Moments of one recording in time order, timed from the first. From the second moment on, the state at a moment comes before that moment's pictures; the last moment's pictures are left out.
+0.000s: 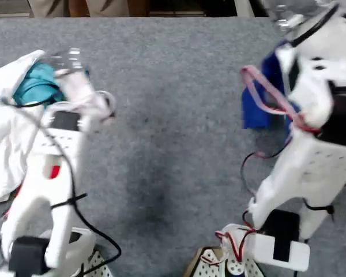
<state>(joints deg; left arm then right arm) -0.4 -25.1 31.4 52.5 15.4 5.3 -8.4 -49.5 85.6 37.9</state>
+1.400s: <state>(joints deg) -1.3 -60.6 51.2 51.9 15.4 13.2 21.6 -52.8 53.8 36.8</state>
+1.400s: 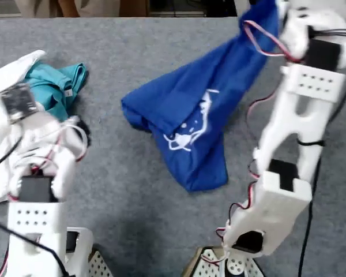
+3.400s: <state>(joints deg) 27.2 43.6 -50.0 93.3 49.8 19.5 58.9 -55.5 70.5 24.6</state>
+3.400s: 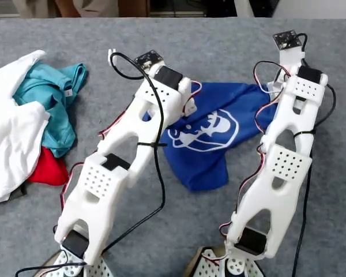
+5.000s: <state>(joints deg) 26.7 50.6 -55.0 90.1 56.9 19.5 58.9 -55.5 70.5 24.6</state>
